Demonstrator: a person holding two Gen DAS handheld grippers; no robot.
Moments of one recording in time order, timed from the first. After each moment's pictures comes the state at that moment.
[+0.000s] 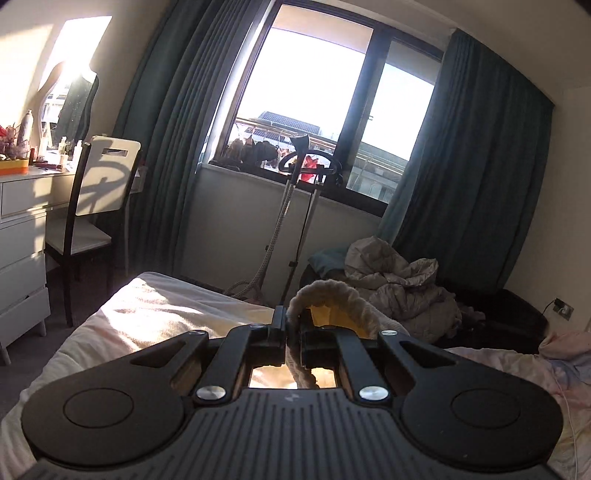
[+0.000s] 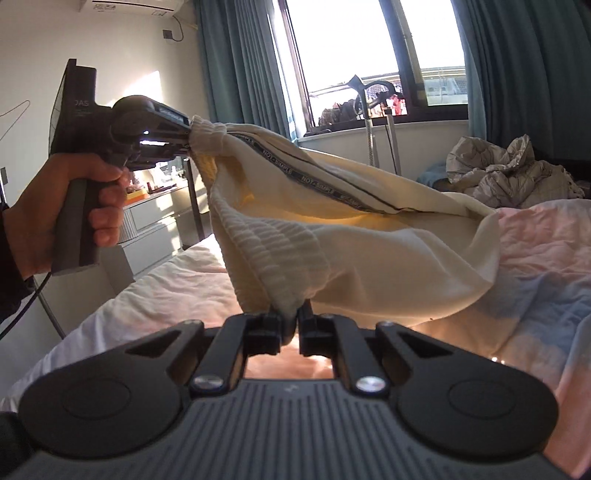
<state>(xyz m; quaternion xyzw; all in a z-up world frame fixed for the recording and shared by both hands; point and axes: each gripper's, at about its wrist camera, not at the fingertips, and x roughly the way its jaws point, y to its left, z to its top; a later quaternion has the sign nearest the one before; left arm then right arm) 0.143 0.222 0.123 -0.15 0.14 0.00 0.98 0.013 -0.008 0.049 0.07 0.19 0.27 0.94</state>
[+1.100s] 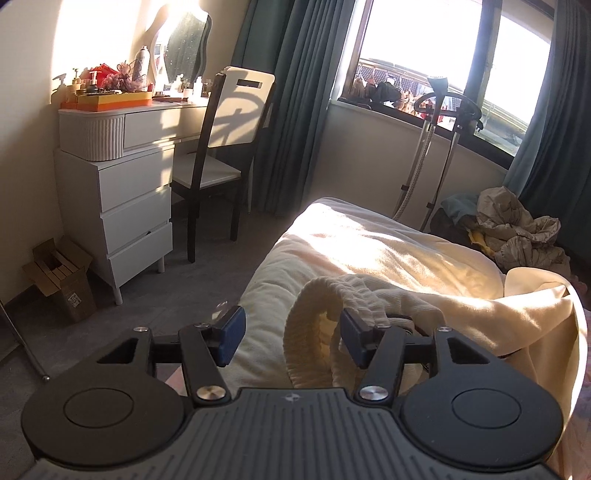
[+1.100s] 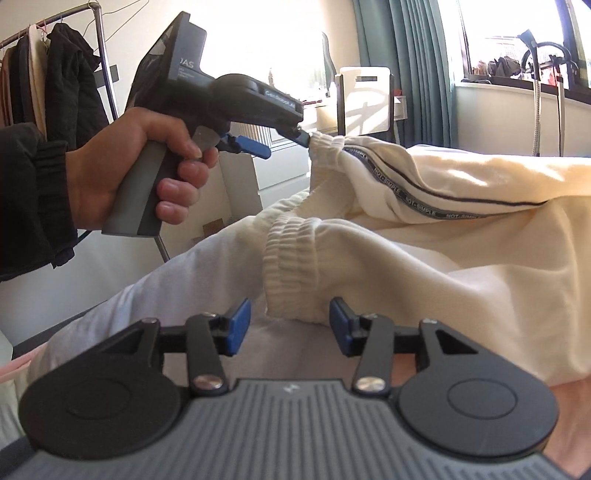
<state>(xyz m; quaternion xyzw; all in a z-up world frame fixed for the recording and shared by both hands) 0.101 0.362 0.043 -0.13 0.26 0.15 0.95 0.033 0.155 0.014 -0.04 0.25 0.44 0.86</state>
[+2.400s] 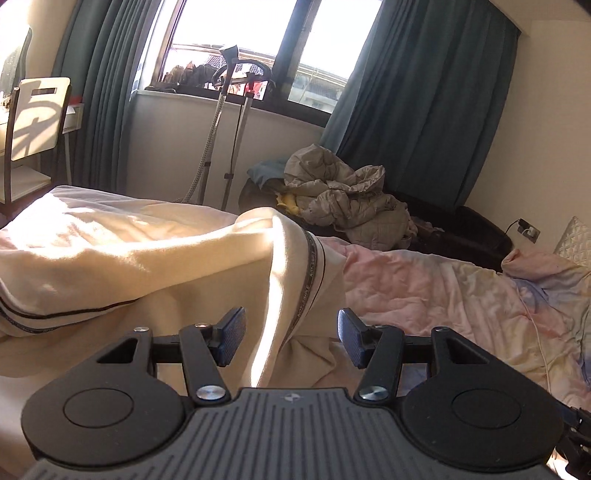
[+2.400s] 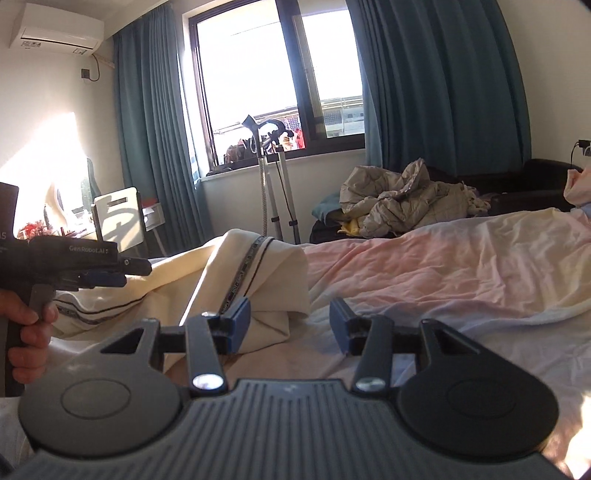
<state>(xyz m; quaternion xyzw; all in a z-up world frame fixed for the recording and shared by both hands) 0.183 0.012 0.042 -0.12 0.25 -0.10 0.96 0.032 -0.203 0.052 0.09 0.15 0.09 0.98</state>
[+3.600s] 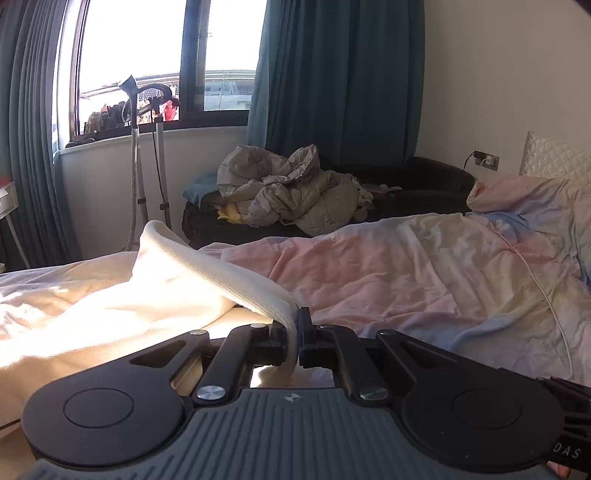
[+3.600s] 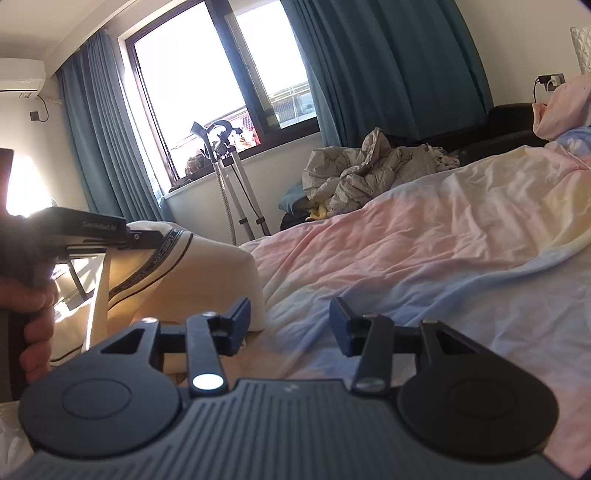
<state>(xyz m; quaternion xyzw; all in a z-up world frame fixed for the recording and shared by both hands) 0.174 -0.099 0.034 0.02 0.23 -0.18 0.96 0.072 -0.258 0.011 0.18 0.16 0.05 0.97</state>
